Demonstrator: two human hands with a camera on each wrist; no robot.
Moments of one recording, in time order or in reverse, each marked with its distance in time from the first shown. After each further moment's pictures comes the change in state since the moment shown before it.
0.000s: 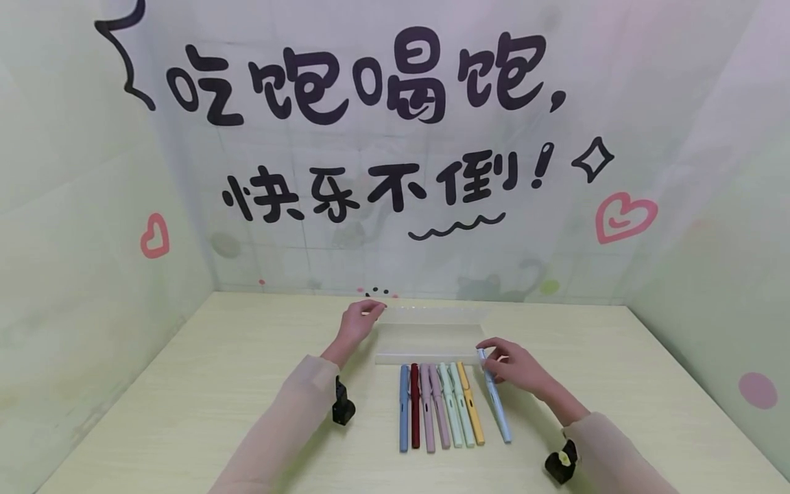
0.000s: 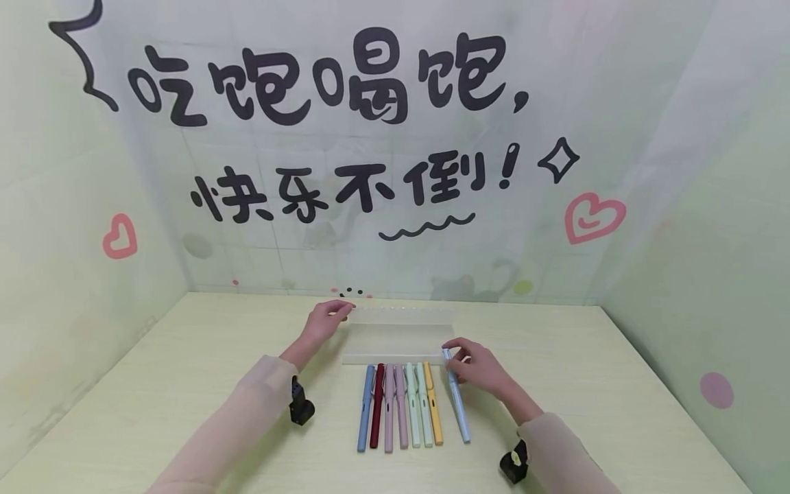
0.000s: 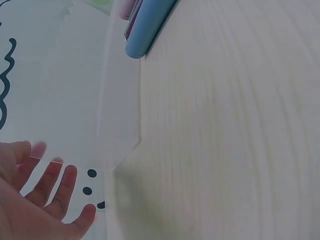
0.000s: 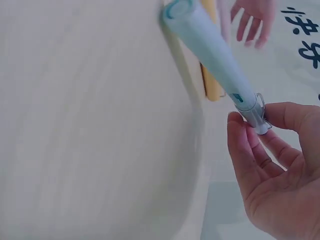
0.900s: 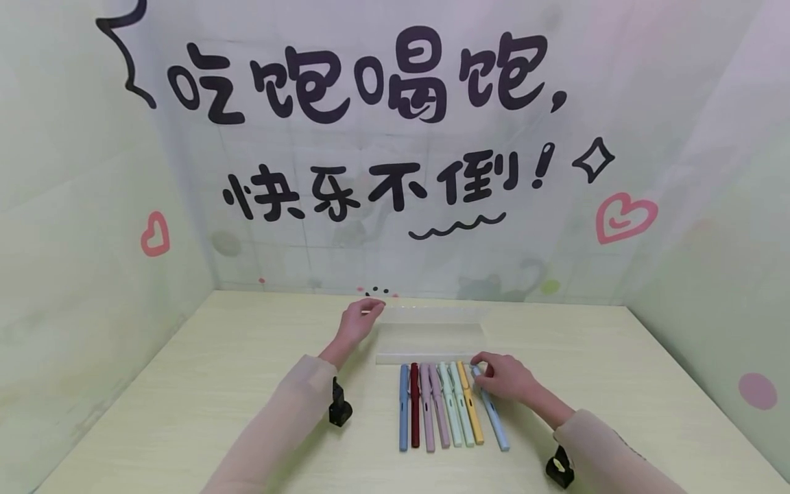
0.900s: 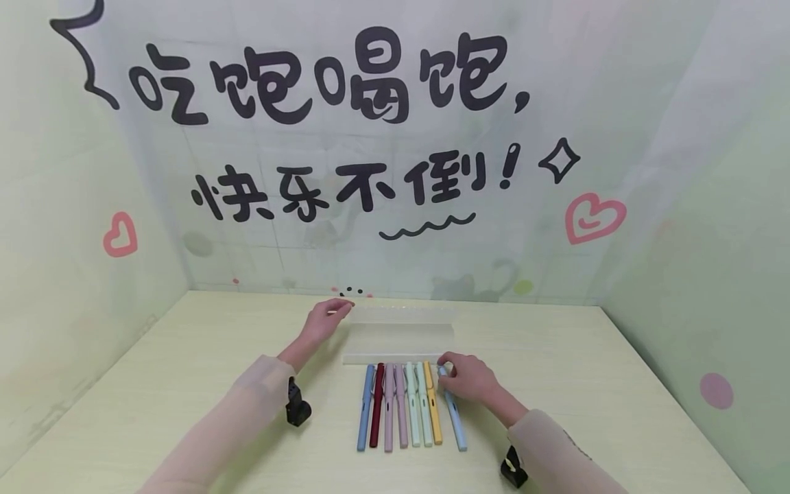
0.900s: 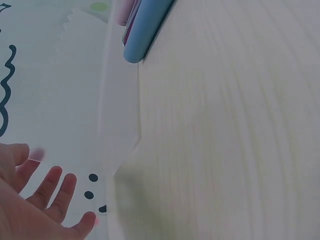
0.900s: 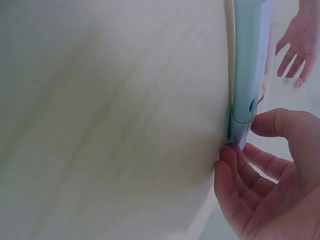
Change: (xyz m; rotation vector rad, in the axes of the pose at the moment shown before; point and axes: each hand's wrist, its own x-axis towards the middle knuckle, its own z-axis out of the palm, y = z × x) left_hand -0.005 0.002 -0.004 -0.042 -0.021 0.028; right_hand -0.002 -0.003 0.019 -0.446 0.000 -0.047
